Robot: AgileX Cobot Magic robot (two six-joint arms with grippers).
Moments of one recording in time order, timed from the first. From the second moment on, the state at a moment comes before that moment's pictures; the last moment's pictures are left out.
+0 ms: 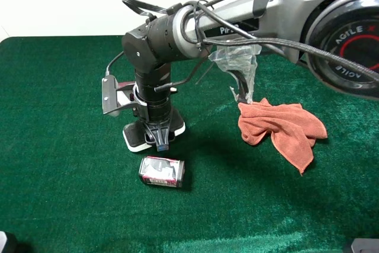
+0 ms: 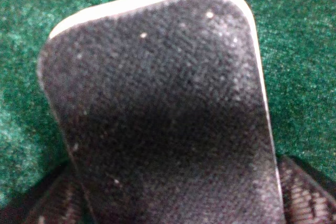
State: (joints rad) left arm -0.06 -0.01 -0.50 -0.05 1.06 0.02; right arm 0.95 2.33 -1.63 0.06 0.89 -0.87
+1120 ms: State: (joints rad) left arm -0.06 -0.01 -0.50 -0.05 1.06 0.02; right arm 0.95 2.33 -1.64 0.07 0.91 -0.87
